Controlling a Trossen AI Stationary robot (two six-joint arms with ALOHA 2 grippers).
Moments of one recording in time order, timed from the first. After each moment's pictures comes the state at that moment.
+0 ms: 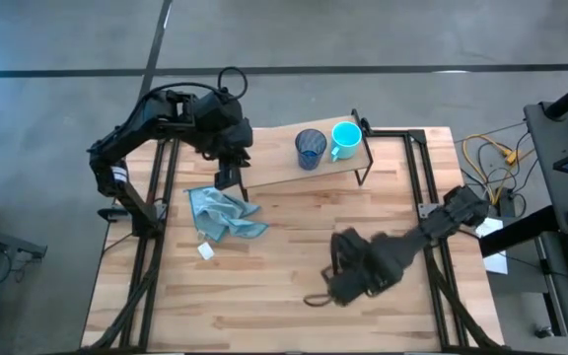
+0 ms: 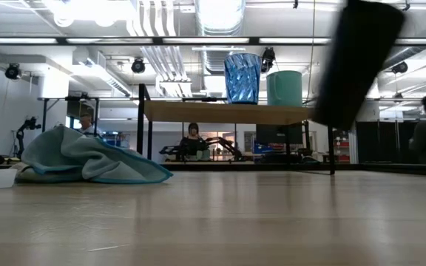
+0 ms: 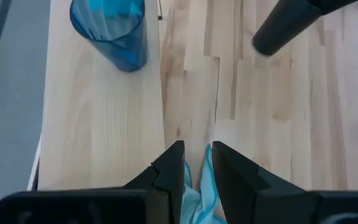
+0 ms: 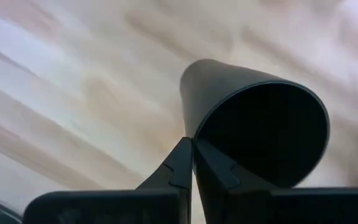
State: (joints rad) left arm 0.20 1.64 2.28 -1.57 0.04 0.08; right arm 0.57 1.86 1.83 -1.55 0.31 1.60
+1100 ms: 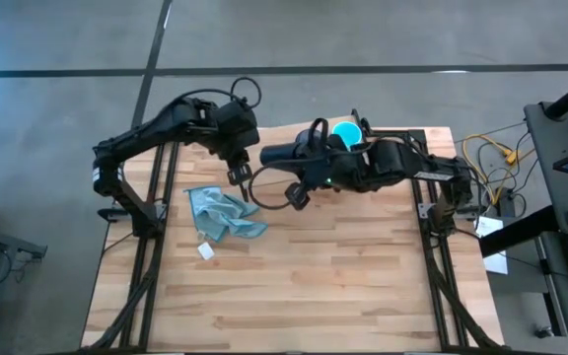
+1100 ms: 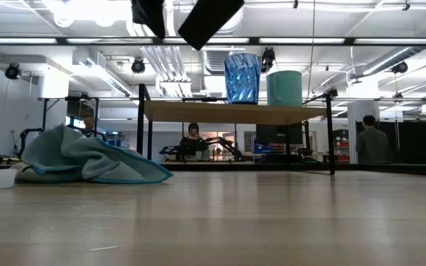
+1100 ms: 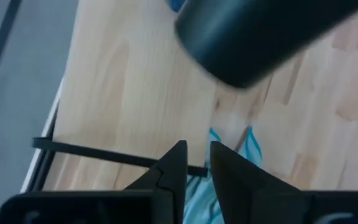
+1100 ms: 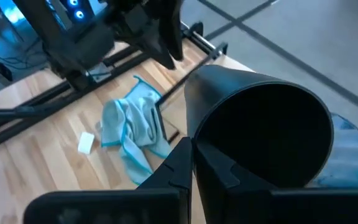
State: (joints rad) left arm 0.28 1.60 1.97 -1.46 -0.08 -0.04; right arm 0.12 1.86 2.31 -1.23 0.51 0.56
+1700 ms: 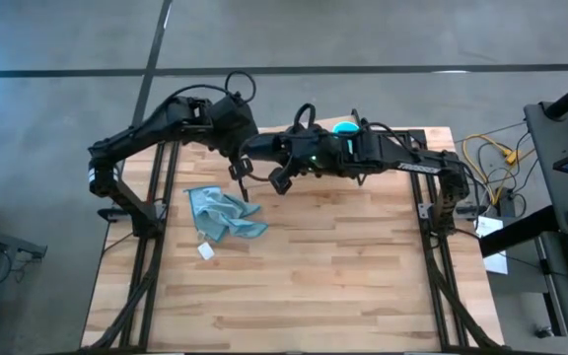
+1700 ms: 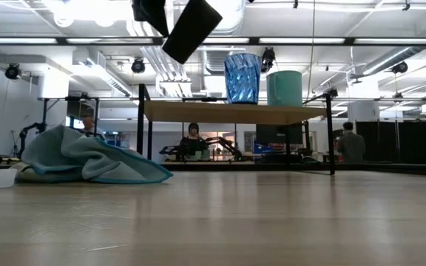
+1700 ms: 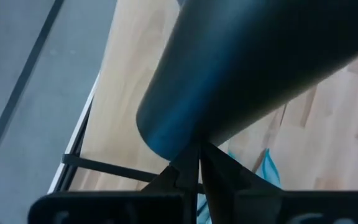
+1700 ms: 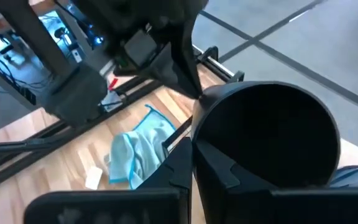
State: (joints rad) left arm 0.30 1.57 1.95 -1.37 -0.14 -0.01; right arm 0.00 1.86 2.16 -0.91 0.38 0.45
